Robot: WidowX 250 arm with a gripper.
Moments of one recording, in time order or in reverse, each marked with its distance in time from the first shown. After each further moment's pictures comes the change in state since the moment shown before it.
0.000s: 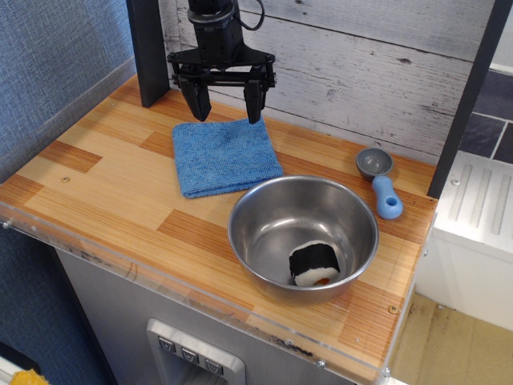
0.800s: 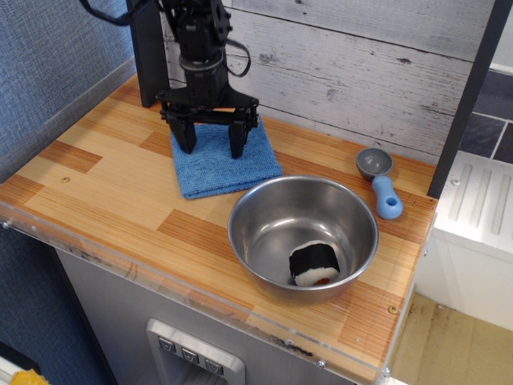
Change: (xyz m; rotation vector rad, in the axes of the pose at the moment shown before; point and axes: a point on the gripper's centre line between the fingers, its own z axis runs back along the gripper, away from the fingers) arm -0.012 0.020 -0.040 0.079 -0.002 0.024
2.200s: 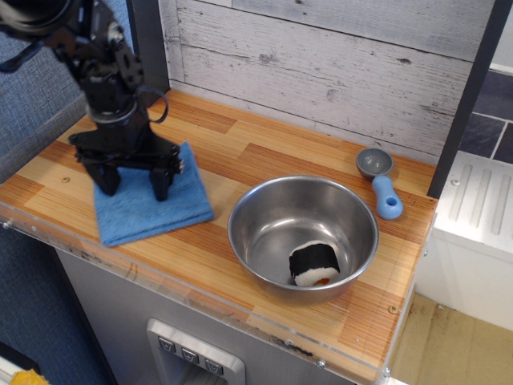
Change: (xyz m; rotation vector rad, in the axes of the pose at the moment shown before) arm -0.087 0.070 0.004 0.077 0.007 0.043
